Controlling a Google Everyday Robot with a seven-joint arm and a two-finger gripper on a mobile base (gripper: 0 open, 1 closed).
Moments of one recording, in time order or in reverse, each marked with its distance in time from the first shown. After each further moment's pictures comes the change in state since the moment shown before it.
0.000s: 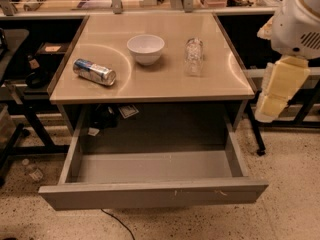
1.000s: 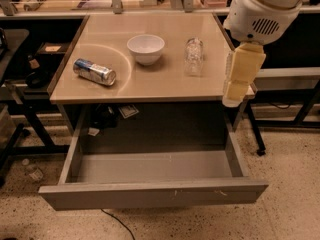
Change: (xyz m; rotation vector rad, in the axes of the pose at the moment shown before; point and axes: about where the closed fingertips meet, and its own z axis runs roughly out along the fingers) arm -0.062 -0.020 0.015 -0.014 -0.011 -0.091
